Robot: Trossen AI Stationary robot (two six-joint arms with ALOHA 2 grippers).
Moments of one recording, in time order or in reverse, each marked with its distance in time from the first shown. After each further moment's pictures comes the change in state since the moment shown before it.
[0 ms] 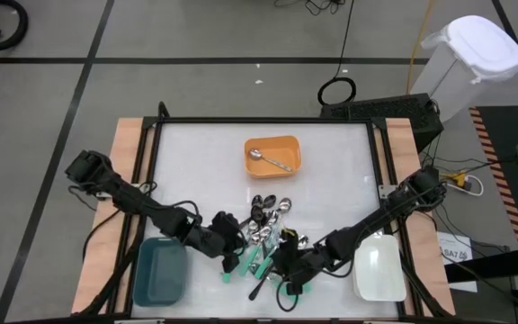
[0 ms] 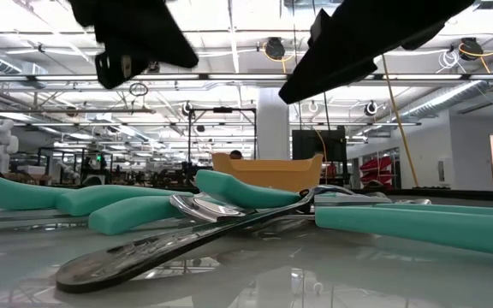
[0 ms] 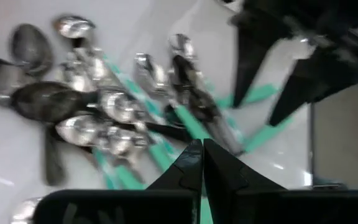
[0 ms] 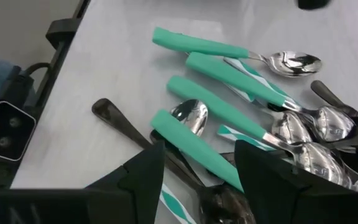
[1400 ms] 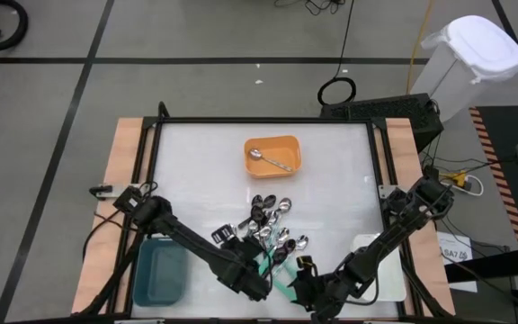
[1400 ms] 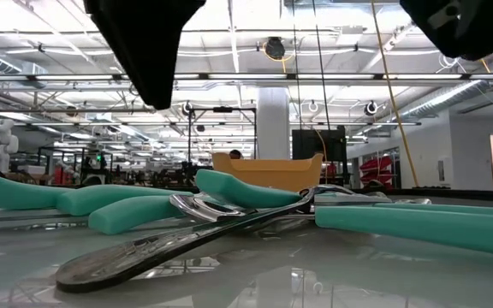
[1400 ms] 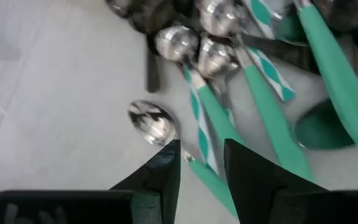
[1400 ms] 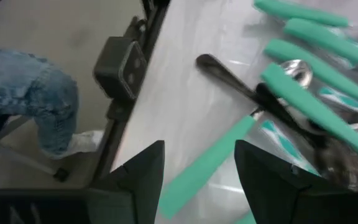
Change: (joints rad) left arm -0.049 0.704 1.103 -1.438 -0.064 -0.352; right arm 0.225 0.000 0.000 -0.044 0.031 0.106
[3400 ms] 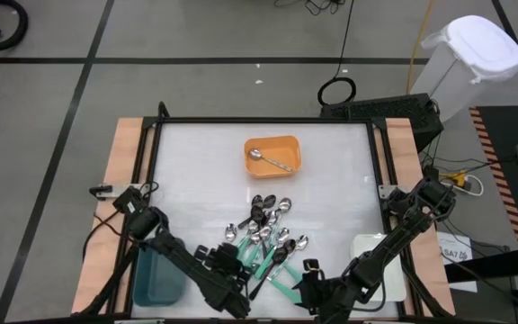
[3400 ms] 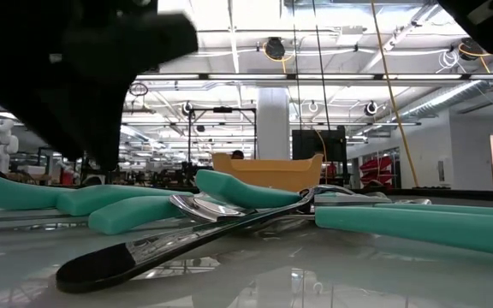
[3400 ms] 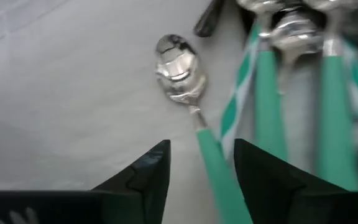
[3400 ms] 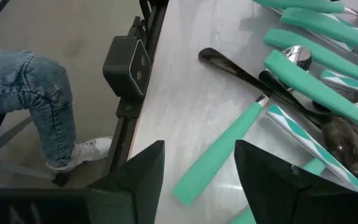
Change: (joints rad) left arm -0.121 0.032 -0.227 0.062 -0.095 -0.733; right arm 0.051 0.000 0.000 -0.015 0.059 0.119
